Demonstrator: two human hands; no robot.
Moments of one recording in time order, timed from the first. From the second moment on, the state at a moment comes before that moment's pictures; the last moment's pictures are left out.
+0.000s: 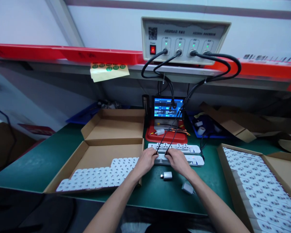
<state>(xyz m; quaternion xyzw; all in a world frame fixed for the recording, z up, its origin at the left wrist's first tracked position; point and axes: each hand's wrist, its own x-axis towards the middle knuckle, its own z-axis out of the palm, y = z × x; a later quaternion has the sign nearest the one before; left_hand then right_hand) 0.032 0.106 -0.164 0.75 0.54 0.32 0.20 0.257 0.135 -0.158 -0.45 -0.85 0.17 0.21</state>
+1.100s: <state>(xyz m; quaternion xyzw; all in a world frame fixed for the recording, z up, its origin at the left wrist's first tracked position) 0.178 0.117 -0.150 0.84 0.53 0.05 0.11 0.380 0.123 -0.159 -0.52 -0.82 0.09 0.19</state>
